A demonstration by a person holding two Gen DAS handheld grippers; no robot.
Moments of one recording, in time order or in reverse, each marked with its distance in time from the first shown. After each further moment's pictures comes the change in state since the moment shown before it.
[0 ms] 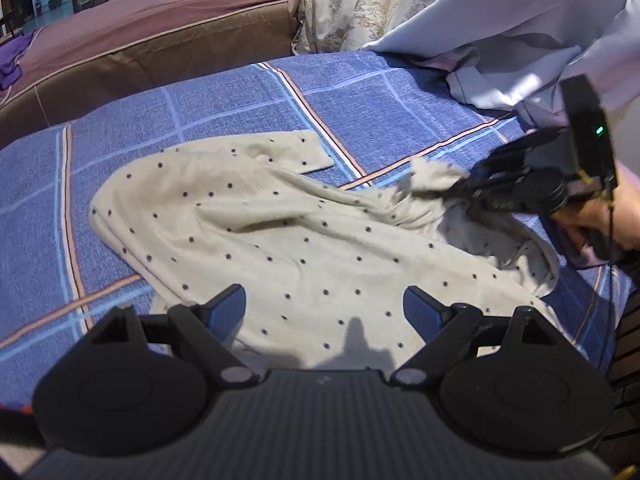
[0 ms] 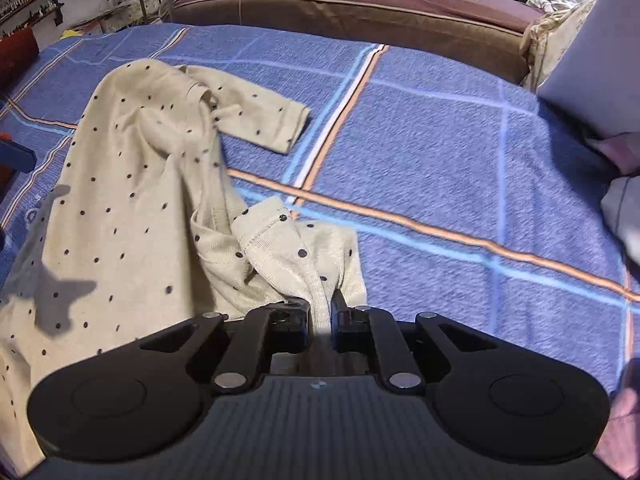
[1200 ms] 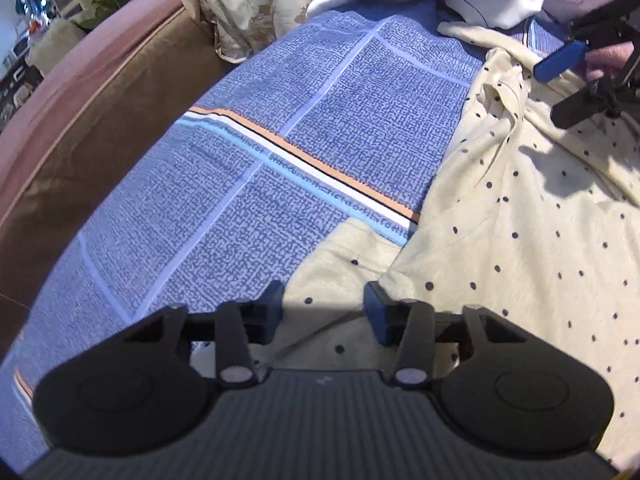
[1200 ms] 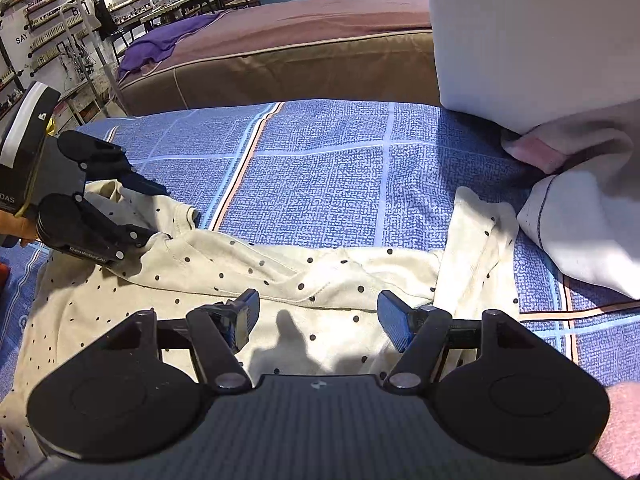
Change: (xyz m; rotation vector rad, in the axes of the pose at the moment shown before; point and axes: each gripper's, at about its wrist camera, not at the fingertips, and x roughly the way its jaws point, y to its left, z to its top) left arm 0.164 0.012 0.125 0.459 0.102 0.030; right arm -0.017 -0.092 0.018 0.226 -0.077 0.047
